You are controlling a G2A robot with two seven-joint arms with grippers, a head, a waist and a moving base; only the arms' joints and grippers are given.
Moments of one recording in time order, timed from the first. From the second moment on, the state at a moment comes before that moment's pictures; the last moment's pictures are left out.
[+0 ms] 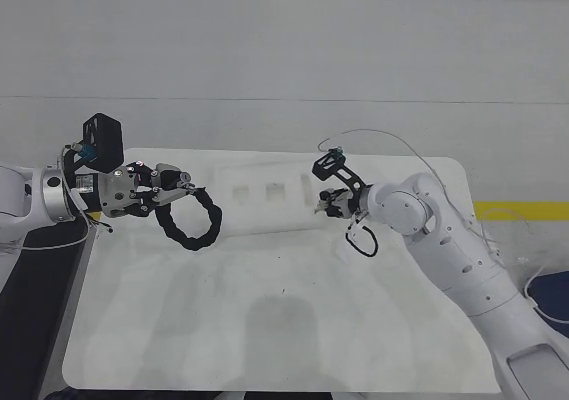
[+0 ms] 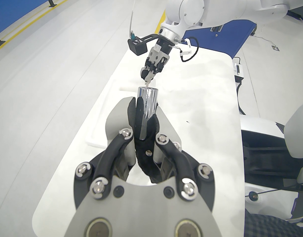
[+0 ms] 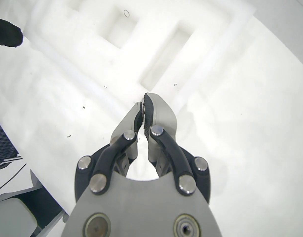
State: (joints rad) left arm 0.87 -0.54 -1.27 -1.68 0.33 -1.01 -0.54; right arm -0.61 -1.21 0.85 -1.29 -0.70 -0.25 0.96
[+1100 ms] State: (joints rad) left arm 0.87 -0.54 -1.27 -1.68 0.33 -1.01 -0.54; right arm -1.04 -1.12 1.19 -1.73 -0.46 -0.39 0.77
